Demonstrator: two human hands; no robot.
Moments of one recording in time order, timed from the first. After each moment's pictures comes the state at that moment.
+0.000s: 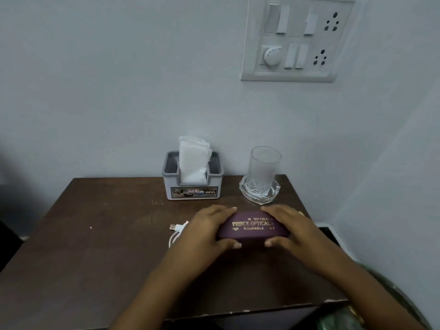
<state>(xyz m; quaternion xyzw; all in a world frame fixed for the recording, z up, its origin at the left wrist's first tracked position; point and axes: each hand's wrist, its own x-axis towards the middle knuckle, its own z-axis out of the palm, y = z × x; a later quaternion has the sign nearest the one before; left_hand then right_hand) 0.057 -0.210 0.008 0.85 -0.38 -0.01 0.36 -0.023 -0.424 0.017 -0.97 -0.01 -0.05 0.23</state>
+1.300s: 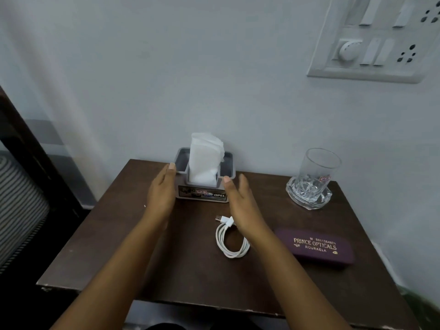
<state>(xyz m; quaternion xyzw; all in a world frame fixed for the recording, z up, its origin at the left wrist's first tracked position) 0.147 -0.101 -0.001 0.73 0.06 0.04 0.67 0.082 -0.257 0.012 -0.79 0.09 -0.04 0.60</state>
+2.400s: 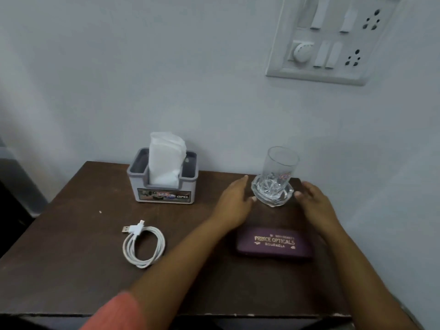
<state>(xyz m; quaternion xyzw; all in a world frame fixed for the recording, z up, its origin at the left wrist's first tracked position) 0.103 -0.273 0.005 0.85 -0.24 -0.10 0.46 0.041 -0.461 -0.005 -0.81 0.27 -0.18 0.49</state>
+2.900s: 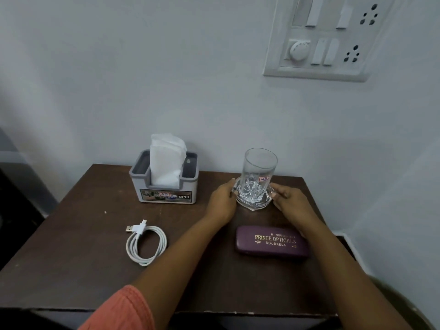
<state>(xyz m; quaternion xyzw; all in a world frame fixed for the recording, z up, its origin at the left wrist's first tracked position) 0.130 -0.272 -0.029 0.86 -0.17 -0.09 0.48 0.071 -0.445 -0.024 -0.84 0.18 -0.07 0.51</state>
